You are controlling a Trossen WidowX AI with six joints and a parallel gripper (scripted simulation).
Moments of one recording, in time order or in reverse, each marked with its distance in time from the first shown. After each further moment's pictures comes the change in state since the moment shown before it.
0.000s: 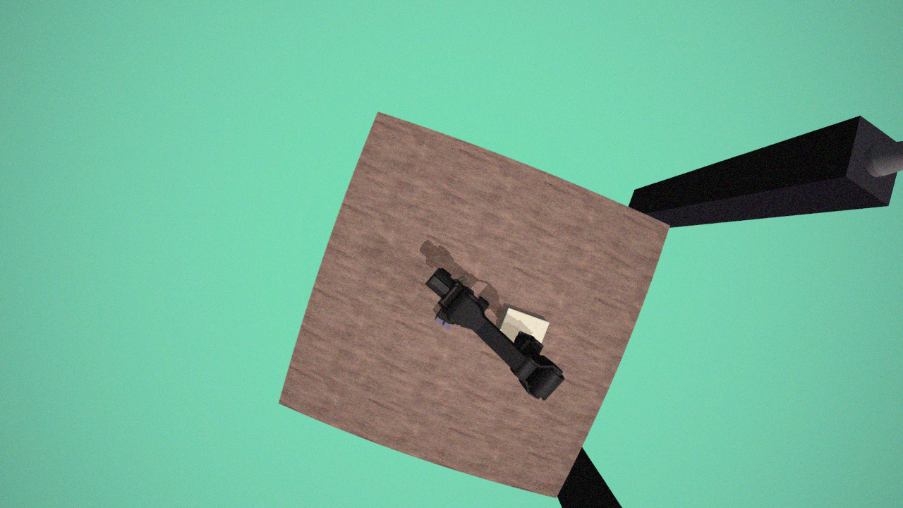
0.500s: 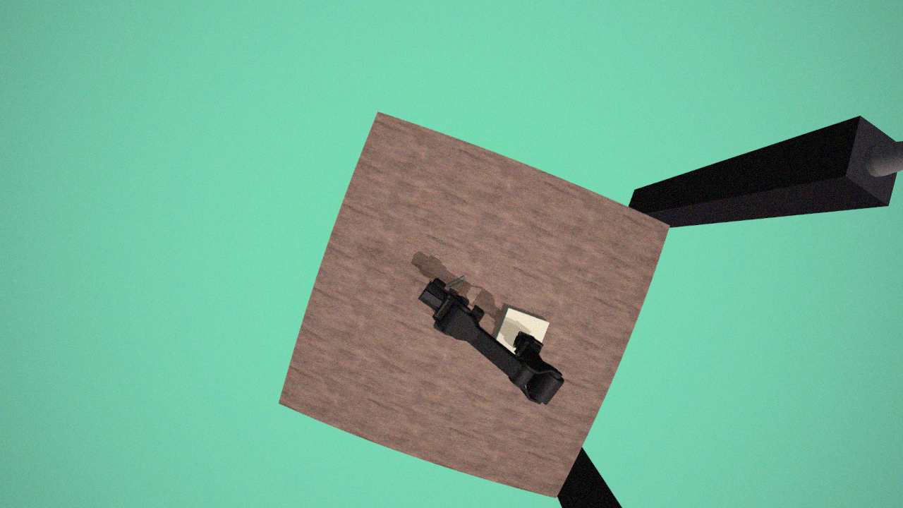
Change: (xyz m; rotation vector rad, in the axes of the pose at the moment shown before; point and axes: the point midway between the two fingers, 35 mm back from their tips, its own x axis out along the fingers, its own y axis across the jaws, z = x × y) arm -0.001 0.006 0.033 -0.019 -0.005 0.000
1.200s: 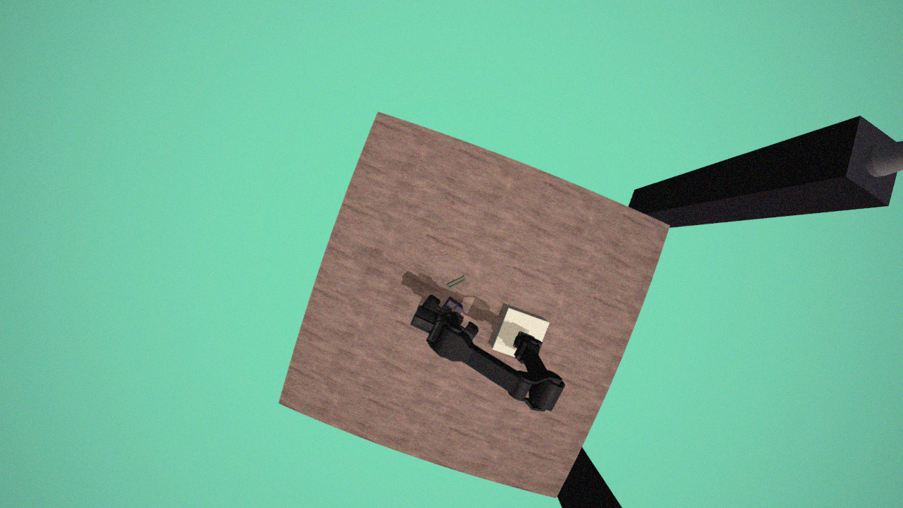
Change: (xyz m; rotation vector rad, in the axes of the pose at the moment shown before) arm 0.000 0.016 0.053 0.000 -0.006 0.001
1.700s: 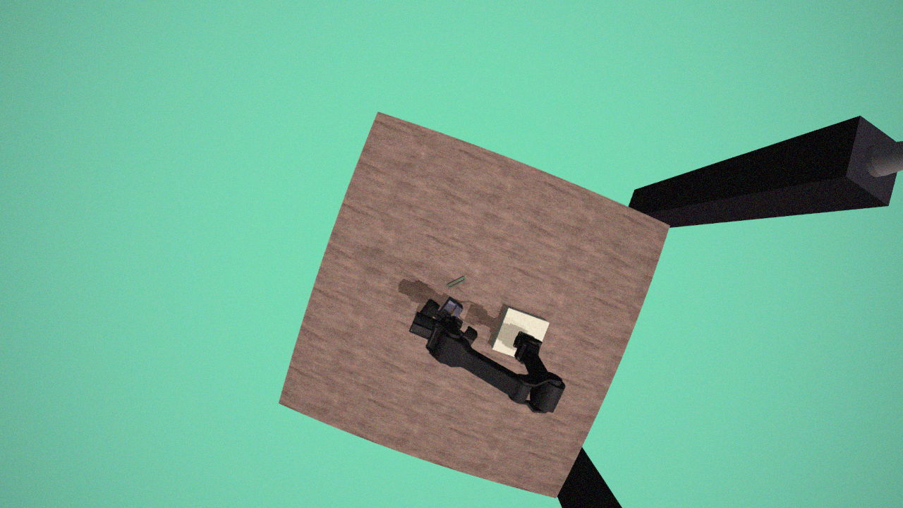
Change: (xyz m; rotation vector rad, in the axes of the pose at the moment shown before) arm 0.000 0.007 0.013 0.003 0.000 0.002
